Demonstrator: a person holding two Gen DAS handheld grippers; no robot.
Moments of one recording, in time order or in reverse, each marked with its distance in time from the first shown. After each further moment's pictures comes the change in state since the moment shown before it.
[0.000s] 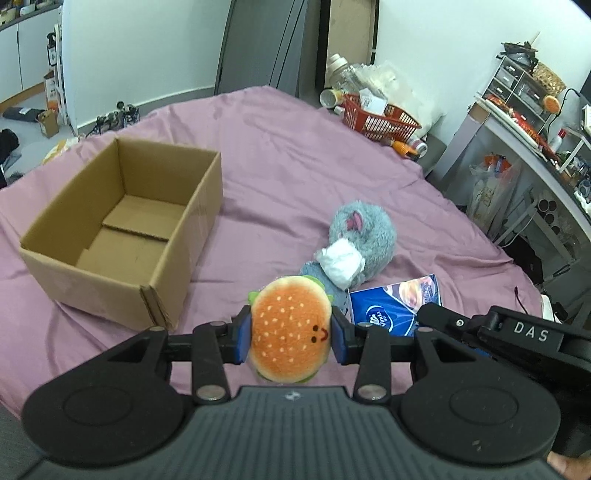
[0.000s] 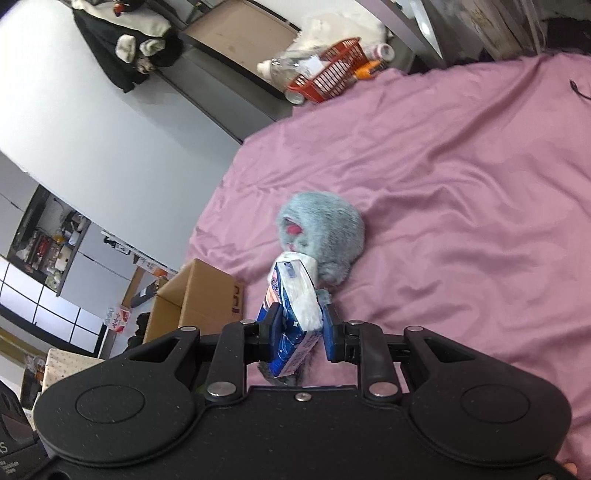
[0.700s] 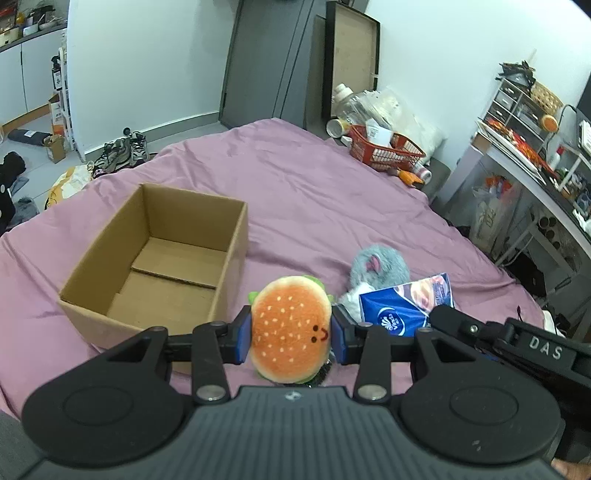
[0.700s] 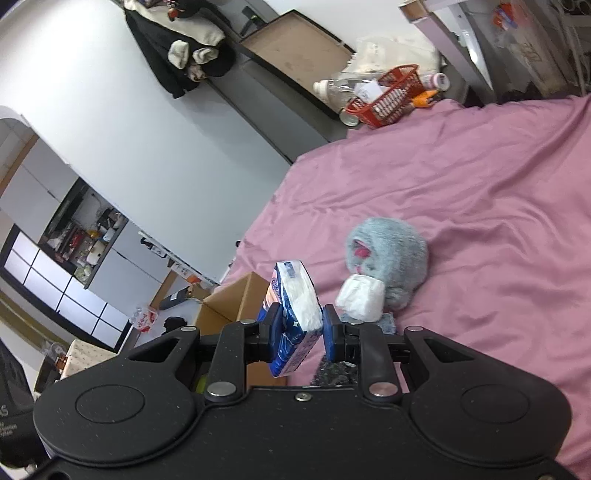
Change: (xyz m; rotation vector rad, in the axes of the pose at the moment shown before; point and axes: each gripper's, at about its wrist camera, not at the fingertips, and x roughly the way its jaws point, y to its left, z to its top) left arm -0.025 0.029 0.030 0.020 -0.066 0.010; right arm -0.001 0.039 -0.002 -0.092 -0.062 0.115
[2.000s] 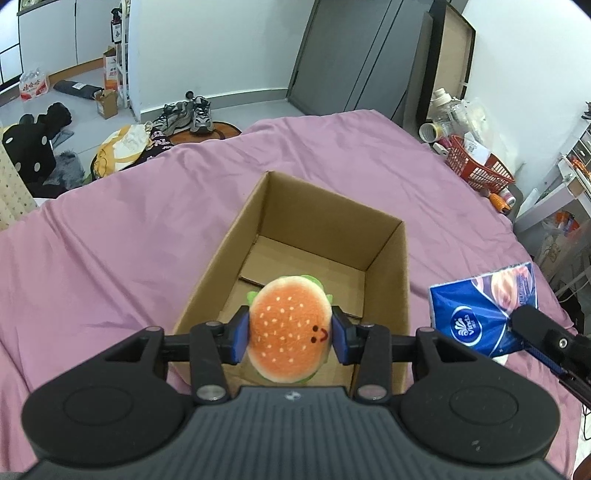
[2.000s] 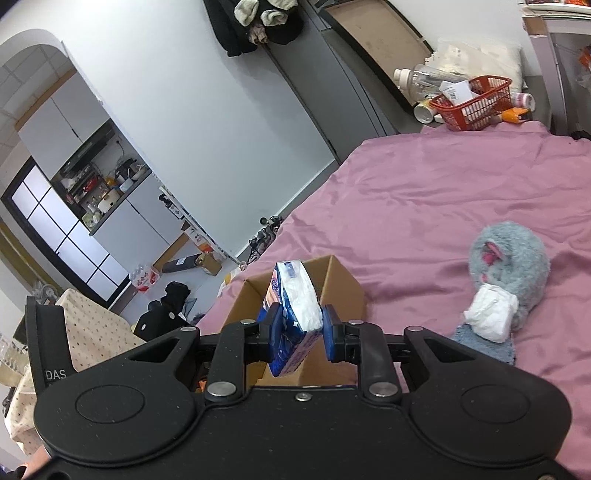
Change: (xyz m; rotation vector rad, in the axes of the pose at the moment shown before) left arm 0.052 0.135 0.032 -0.150 0.069 0.112; right arm 0.080 0.102 -0.025 -0.205 0.040 0.008
